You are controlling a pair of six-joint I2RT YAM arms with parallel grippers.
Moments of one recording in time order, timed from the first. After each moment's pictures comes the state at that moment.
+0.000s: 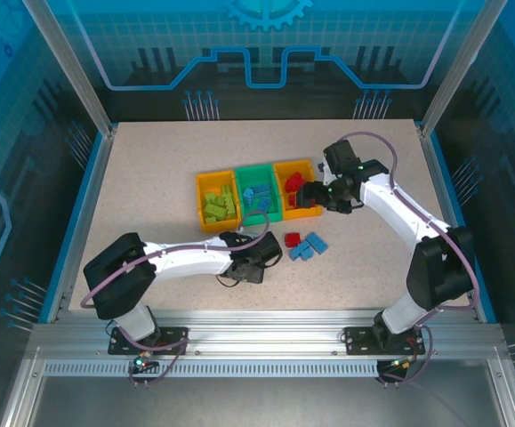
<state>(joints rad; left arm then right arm) -0.98 1.66 0.98 -0.74 -0.24 -0.90 0.34 1.59 1.30 -0.88 -0.19 0.42</state>
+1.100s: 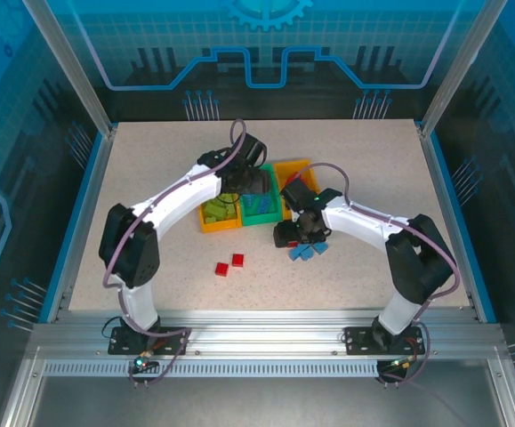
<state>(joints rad) -0.55 1.87 1.62 -0.76 -0.09 -0.56 0.64 1.70 1.14 -0.77 -0.05 0.49</state>
